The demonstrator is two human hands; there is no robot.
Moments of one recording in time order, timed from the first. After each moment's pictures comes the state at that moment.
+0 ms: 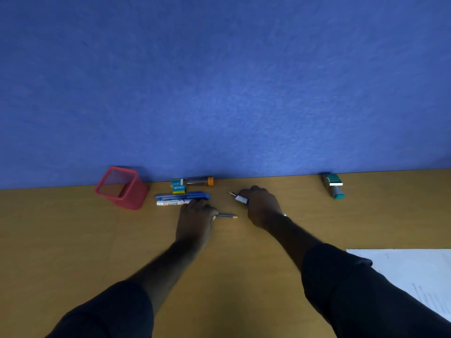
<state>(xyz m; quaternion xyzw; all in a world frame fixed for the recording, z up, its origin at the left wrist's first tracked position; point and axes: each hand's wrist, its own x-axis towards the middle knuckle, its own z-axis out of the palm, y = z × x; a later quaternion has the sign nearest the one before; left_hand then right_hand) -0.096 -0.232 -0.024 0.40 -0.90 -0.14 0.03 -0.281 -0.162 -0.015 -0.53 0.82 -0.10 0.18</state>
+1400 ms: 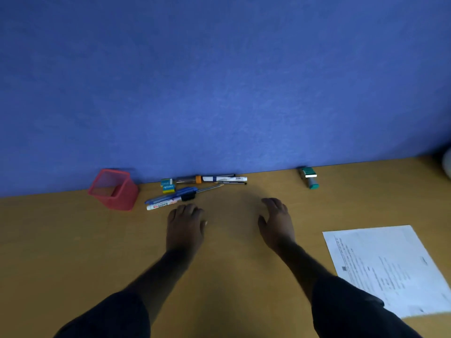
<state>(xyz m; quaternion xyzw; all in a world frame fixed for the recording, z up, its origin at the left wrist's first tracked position) -0.076 -0.194 -0.019 0.41 -0.91 -0.07 0.08 -0.280 -0.058 -0.028 -0.38 0.88 -0.25 0.13</state>
